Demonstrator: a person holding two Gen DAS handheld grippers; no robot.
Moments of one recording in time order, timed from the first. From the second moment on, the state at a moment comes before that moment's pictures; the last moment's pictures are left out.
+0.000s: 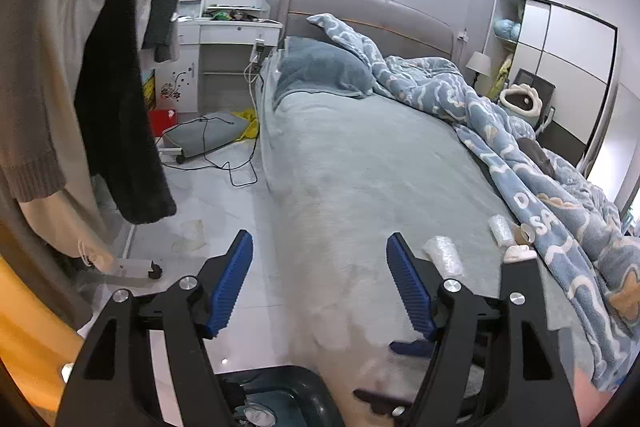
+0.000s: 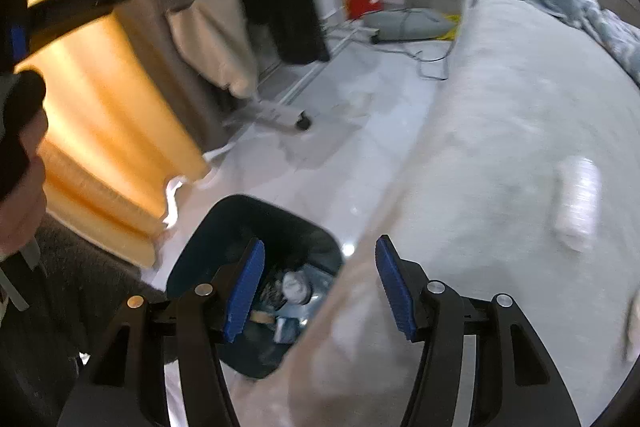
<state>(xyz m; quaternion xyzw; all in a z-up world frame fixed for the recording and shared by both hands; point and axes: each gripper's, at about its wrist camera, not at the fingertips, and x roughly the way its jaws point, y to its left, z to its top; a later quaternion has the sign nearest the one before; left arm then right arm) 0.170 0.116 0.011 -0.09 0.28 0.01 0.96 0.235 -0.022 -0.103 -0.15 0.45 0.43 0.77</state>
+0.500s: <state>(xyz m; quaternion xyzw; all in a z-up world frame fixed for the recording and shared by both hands) 0.204 0.061 -0.002 -0.07 0.30 -0.03 0.95 0.278 -0.102 -0.080 -0.10 0.42 0.37 0.83</state>
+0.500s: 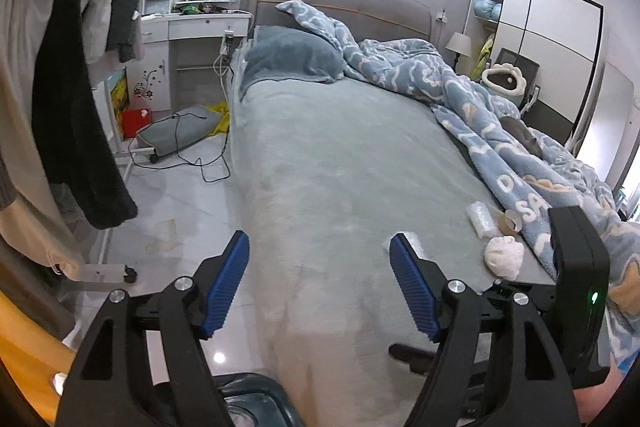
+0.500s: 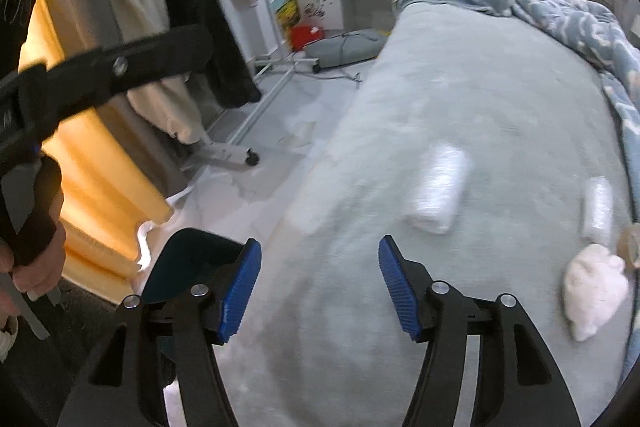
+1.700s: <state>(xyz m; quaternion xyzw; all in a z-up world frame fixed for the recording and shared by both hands) 0.291 -0.017 -0.073 -0.09 0.41 -0.06 0.90 0.338 -0.262 -0.085 0.00 0.40 0.21 0.89</state>
